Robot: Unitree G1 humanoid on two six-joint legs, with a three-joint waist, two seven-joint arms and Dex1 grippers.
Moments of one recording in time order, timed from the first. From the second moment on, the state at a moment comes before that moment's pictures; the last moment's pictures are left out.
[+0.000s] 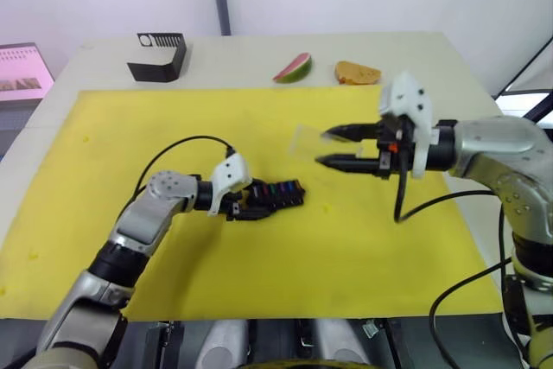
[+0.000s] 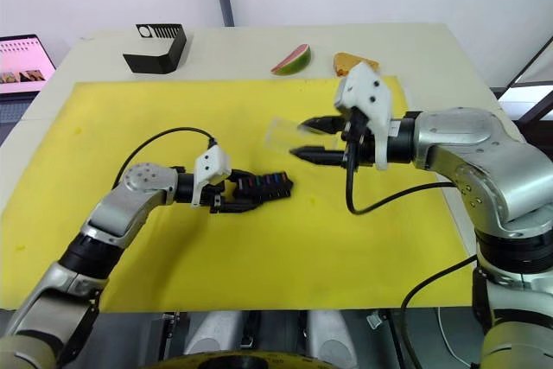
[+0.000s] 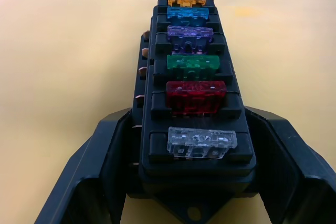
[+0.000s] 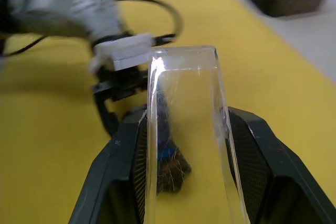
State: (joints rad) left arm -0.51 0.55 -0.33 0.06 -0.26 0.32 -1.19; right arm -0.64 -0.85 0.01 -0.50 0.65 0.92 1.01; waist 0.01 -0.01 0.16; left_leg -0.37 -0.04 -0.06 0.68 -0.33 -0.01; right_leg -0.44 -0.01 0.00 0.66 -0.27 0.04
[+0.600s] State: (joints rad) left arm -0.62 0.43 -0.37 0.29 -0.18 0.11 -1.27; right arm -0.64 -0.80 0.35 -0.34 0.31 0.64 1.08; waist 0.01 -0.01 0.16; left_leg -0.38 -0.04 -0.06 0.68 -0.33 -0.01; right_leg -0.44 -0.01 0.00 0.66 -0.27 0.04
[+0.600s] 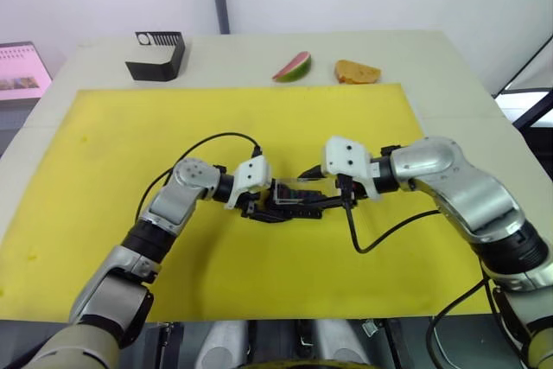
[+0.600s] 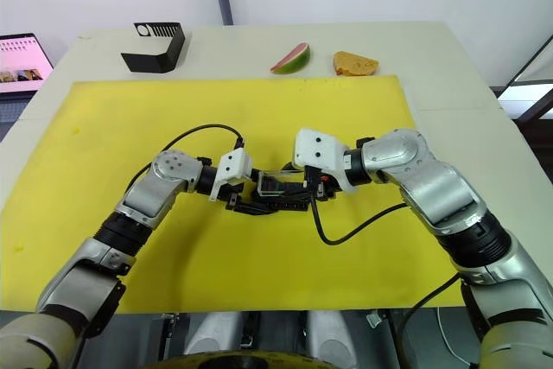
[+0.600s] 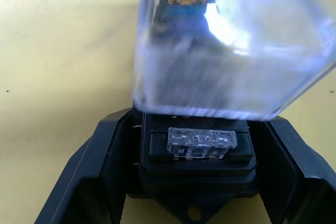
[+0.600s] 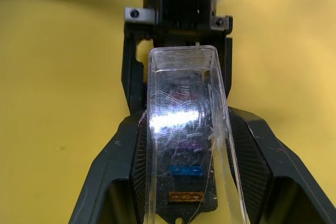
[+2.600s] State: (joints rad) left arm -0.63 0.43 -0.36 0.30 -0.16 0.10 -1.26; right arm -0.61 -0.71 0.34 -0.18 0.23 0.55 1.11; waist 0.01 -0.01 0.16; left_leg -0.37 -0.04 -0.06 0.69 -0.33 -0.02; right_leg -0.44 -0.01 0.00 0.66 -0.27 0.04
